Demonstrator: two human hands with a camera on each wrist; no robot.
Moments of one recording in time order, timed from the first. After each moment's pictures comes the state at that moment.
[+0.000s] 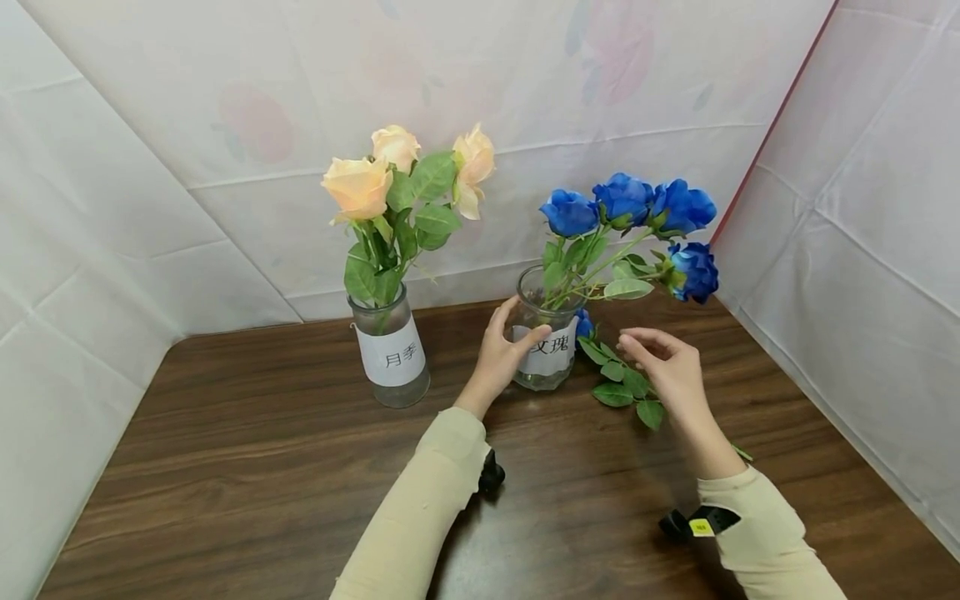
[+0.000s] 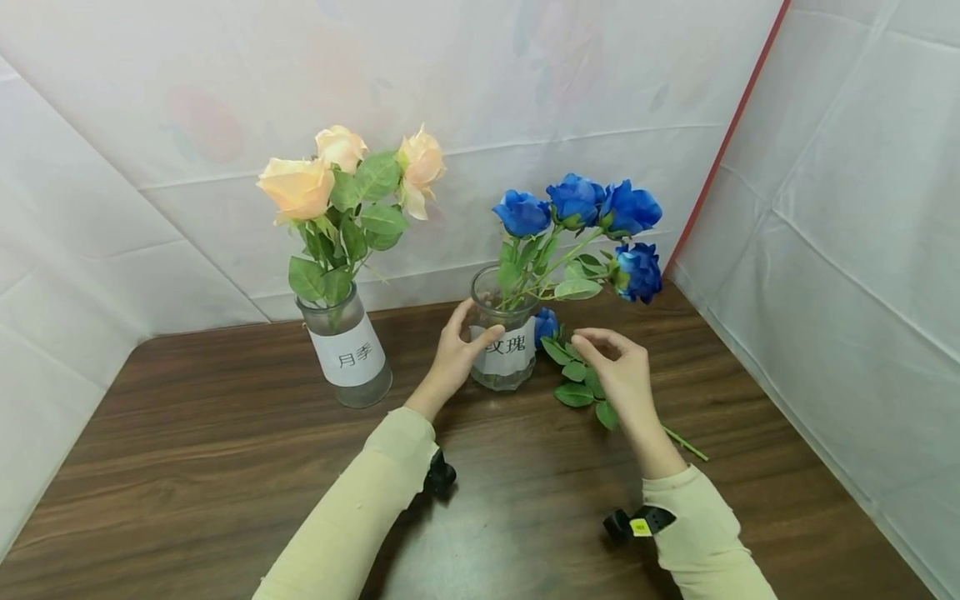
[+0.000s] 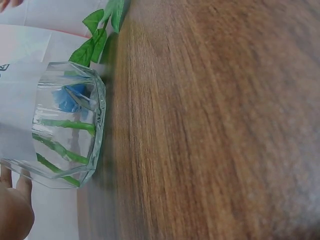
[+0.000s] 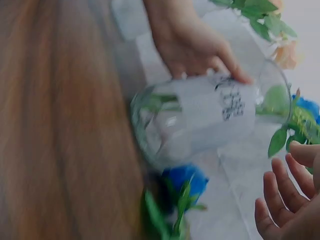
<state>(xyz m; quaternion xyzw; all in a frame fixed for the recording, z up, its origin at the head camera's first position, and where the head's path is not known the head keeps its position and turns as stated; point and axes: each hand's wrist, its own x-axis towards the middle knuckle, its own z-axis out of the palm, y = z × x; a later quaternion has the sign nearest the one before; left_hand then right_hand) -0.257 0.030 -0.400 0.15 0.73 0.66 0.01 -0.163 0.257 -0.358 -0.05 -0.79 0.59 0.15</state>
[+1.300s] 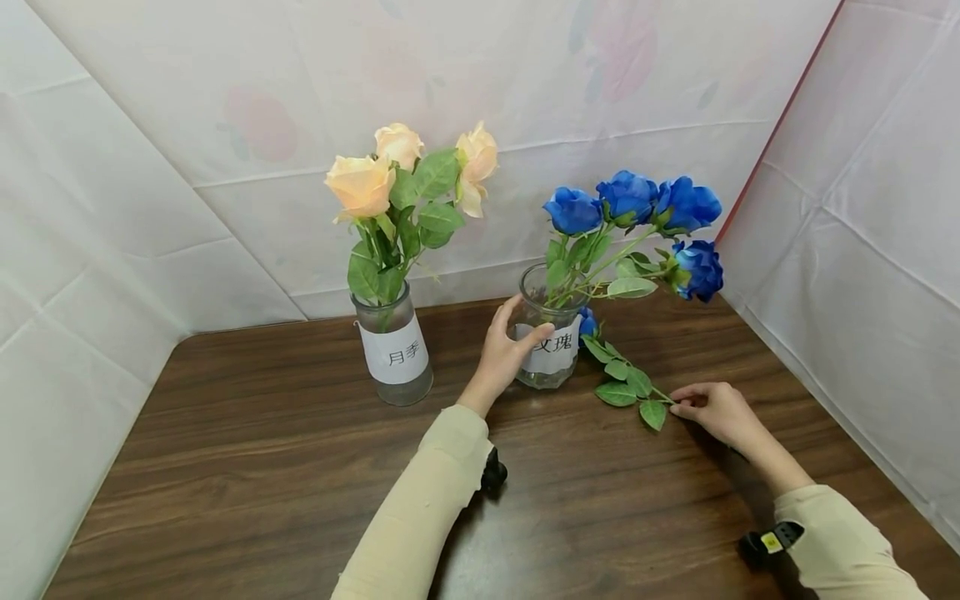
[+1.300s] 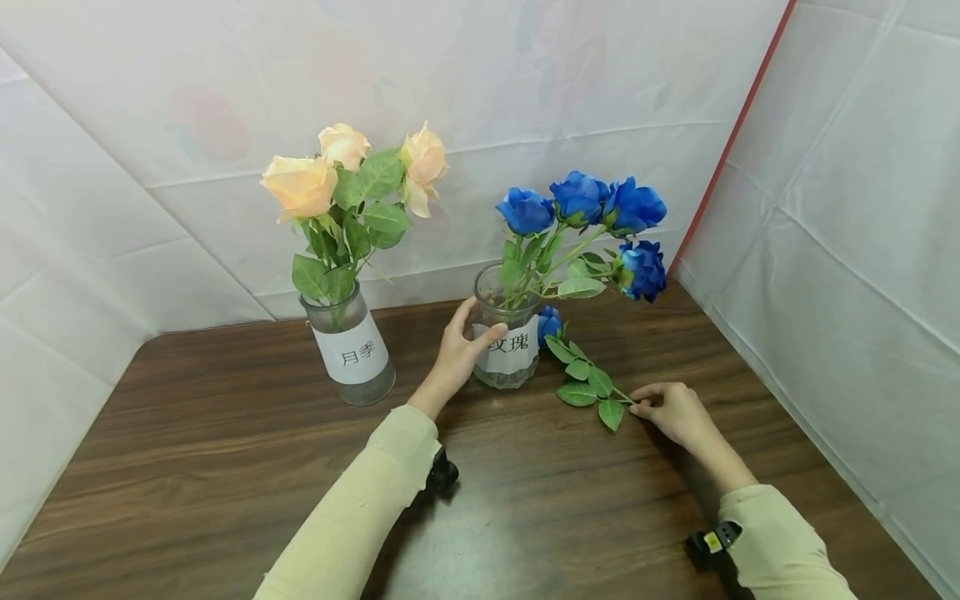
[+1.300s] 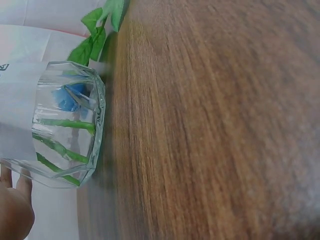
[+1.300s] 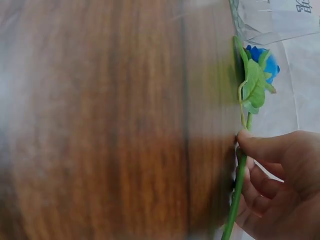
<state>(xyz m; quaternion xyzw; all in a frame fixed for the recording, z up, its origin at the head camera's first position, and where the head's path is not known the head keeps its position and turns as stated) -0.255 0.030 -0.401 0.16 0.74 0.66 0.01 -0.148 0.355 -0.414 -0.01 -0.96 0.29 -0.02</state>
